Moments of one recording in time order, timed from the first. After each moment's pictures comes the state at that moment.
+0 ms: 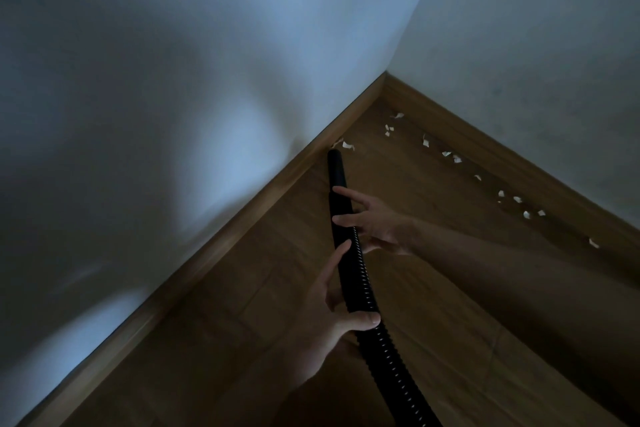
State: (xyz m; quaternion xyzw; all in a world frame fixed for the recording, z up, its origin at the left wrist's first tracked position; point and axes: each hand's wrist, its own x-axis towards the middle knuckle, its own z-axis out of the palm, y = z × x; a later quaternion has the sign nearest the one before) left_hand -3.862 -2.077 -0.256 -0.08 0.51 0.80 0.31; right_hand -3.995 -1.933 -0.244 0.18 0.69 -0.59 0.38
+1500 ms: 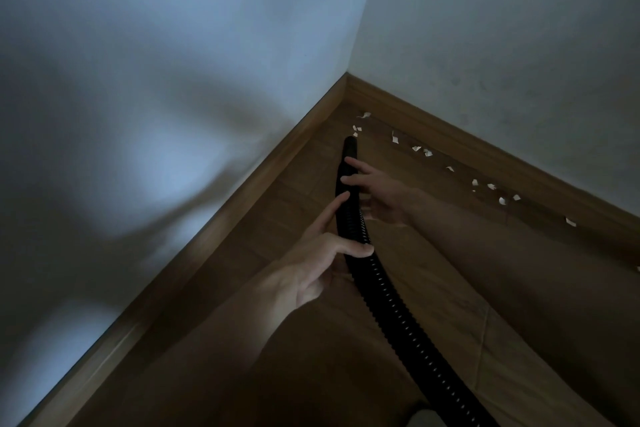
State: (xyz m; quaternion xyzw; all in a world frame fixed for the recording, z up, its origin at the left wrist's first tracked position) left_hand -3.949 -2.039 -0.215 -0.11 0.49 0.76 0.41; right_hand -4.035 -1.874 -0.247 0.25 0.65 -0.66 0.28
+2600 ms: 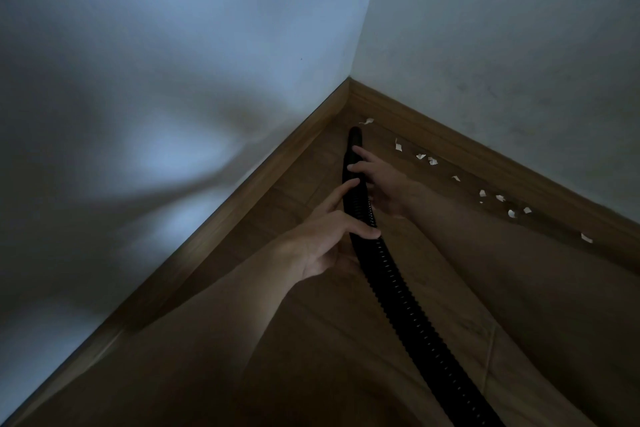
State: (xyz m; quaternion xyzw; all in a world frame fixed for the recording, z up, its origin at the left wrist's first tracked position) left_hand -3.994 -2.009 -0.219 -0.11 0.51 0.74 0.43; right_hand -4.074 -1.855 -0.261 0.23 0.67 -0.66 0.23
